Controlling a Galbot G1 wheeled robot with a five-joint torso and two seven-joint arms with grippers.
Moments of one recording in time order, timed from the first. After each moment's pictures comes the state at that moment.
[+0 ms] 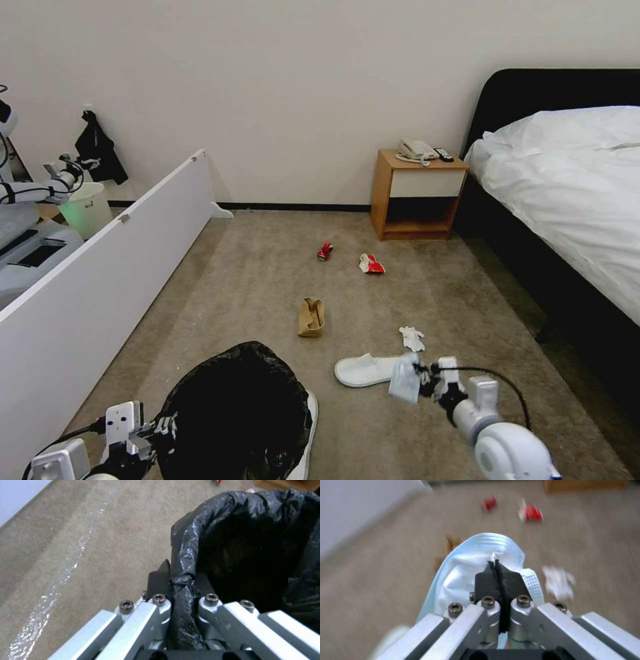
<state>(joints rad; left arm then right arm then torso) 1.84 -1.28 -0.81 -2.50 -0.83 0.69 -0.33 -1.30 1.09 0.46 1.93 0.60 -0.35 -0.02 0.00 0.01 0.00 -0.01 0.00</state>
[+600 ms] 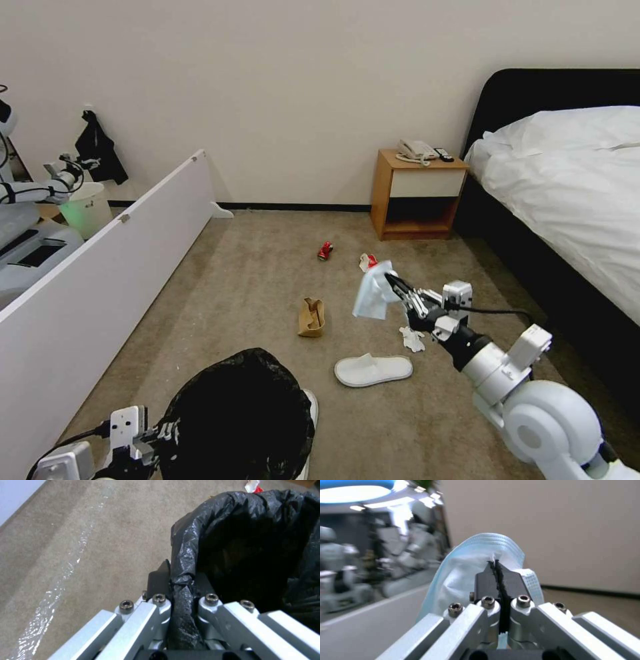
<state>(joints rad) 1.86 -1.25 -0.80 -2.50 -0.81 0.70 -0.33 -1.16 0.93 0.41 2.24 0.91 -0.19 -0.17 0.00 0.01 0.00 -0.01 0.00</state>
